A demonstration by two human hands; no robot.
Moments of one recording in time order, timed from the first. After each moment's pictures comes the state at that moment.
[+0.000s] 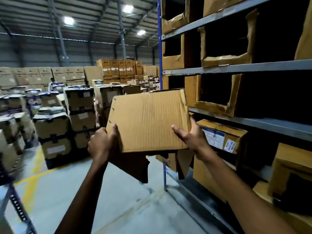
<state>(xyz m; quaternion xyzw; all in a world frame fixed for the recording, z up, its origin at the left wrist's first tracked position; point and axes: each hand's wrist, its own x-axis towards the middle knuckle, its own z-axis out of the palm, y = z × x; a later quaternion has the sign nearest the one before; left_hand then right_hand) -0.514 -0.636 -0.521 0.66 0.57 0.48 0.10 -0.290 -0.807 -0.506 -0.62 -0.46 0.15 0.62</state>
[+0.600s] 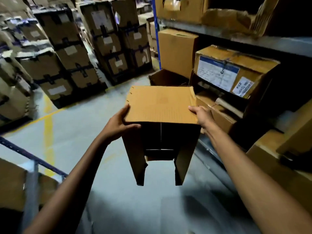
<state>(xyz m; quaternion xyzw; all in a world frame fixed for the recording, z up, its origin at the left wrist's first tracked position) -0.375 -0.586 -0.710 0.79 0.45 0.17 0.38 -0.086 -0.728 -0.720 -0.70 -0.18 0.38 0.58</state>
